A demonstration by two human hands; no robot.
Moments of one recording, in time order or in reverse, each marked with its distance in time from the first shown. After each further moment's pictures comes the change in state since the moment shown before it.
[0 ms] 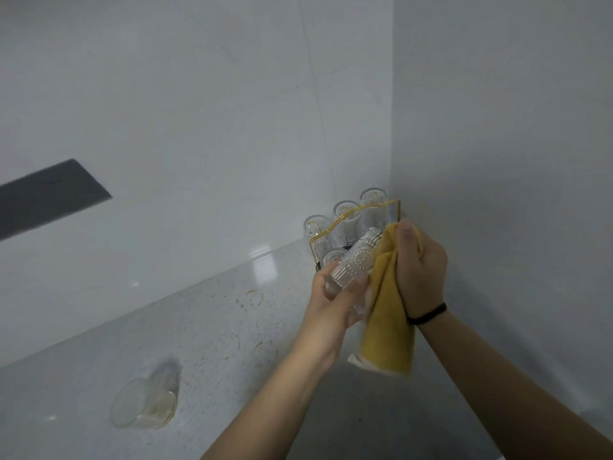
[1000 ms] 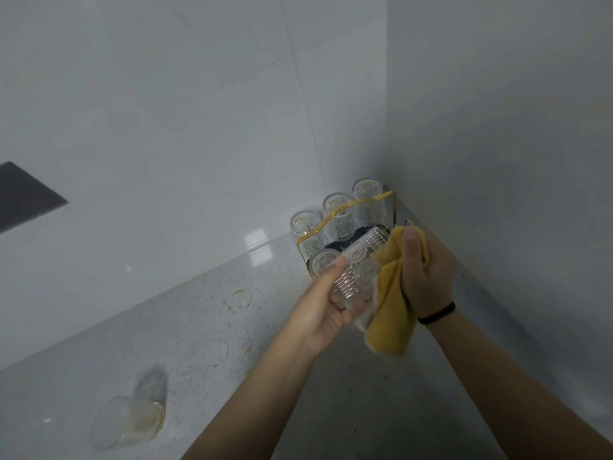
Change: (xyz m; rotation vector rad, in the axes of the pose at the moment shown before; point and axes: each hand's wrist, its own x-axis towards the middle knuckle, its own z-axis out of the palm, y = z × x) left_hand 0.052 0.013 0.003 -0.273 -0.010 -0.313; right_hand 0.027 0.054 -0.007 -0.066 -0.060 -0.073
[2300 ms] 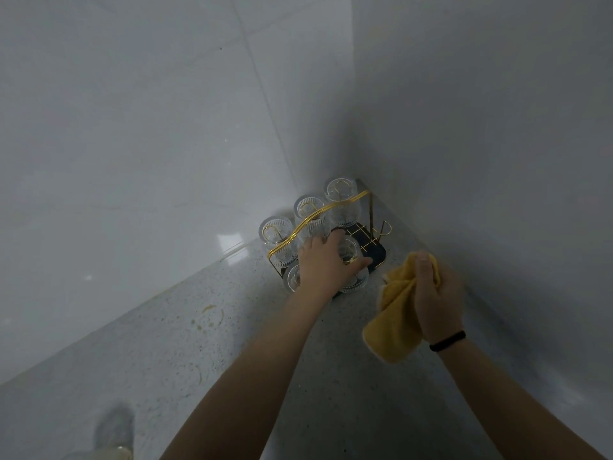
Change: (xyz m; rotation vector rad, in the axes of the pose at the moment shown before) left_hand 0.137 0.006 0.013 1.801 0.240 0.417; right_hand -0.013 0.064 -0.028 -0.197 0.100 0.363
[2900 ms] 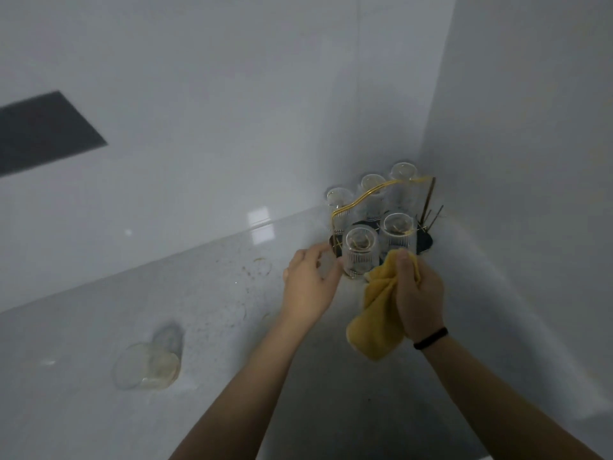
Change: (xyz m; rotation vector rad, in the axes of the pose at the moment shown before) left_hand -0.146 -0.081 -0.032 -0.485 0.301 -0.165; right_hand -0.089 -0.050 0.046 0.136 -0.258 -0.060
